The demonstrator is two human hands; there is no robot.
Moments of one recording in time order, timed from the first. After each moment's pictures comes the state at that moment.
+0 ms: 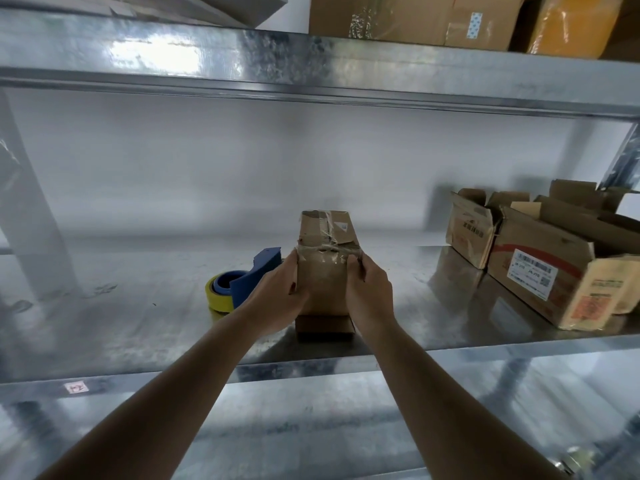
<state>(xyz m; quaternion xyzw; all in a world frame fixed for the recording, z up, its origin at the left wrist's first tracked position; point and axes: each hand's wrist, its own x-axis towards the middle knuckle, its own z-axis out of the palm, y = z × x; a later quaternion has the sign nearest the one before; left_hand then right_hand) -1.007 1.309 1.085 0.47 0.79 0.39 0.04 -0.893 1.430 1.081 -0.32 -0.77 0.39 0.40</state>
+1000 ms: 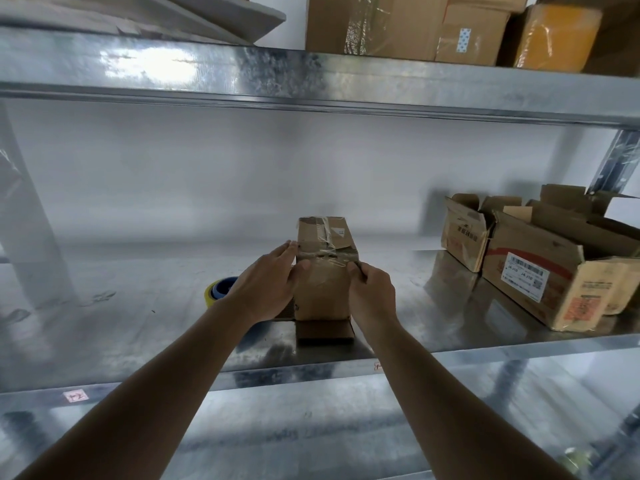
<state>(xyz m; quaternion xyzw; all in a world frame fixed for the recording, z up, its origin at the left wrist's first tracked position) -1.026 1.303 1.112 0.53 0.81 0.25 -0.11 -0.890 1.436 1.086 -0.36 -0.75 0.40 0.38</state>
